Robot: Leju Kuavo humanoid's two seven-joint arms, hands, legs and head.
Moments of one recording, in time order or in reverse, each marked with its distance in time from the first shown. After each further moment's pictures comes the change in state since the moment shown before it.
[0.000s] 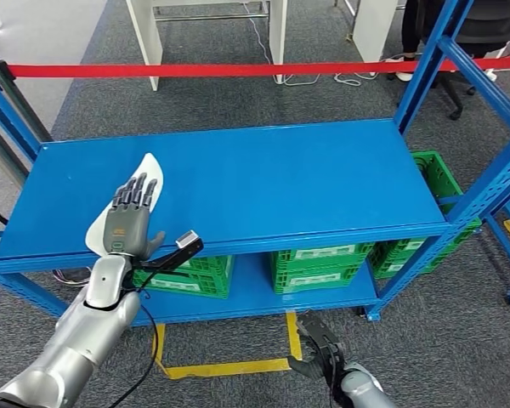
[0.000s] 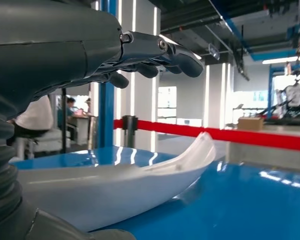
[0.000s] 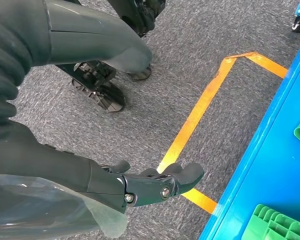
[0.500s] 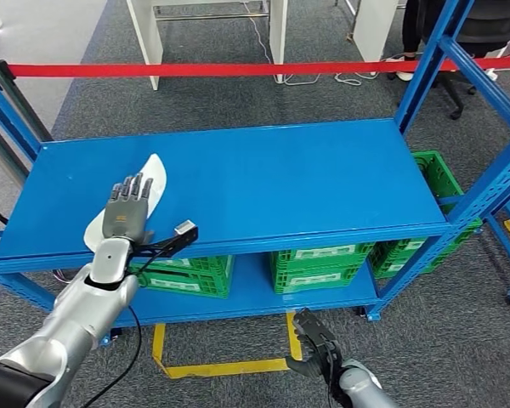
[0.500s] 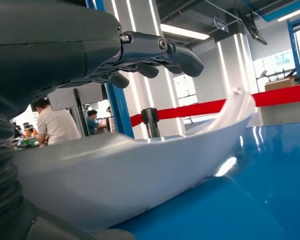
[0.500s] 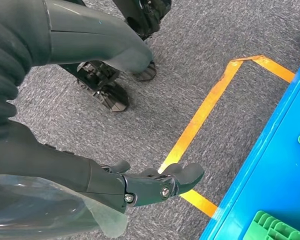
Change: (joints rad) left arm -0.151 0.003 -0.029 0.206 -0.090 -0.157 0.132; right arm -0.013 0.005 0.000 -0.002 0.007 0.010 0.028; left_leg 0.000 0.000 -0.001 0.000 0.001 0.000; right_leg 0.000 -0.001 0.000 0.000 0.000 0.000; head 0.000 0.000
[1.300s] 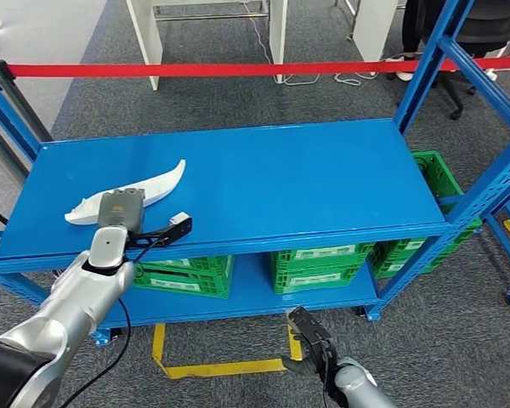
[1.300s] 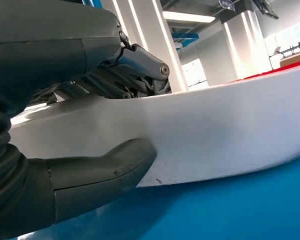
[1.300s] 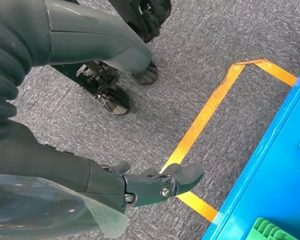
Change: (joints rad) left arm -0.100 -0.003 0.004 0.138 -0.003 -0.074 0.035; right arm -0.009 0.020 -0.003 0.003 0.011 -0.007 0.030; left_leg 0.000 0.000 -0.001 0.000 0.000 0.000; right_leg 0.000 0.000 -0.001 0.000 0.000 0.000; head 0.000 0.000
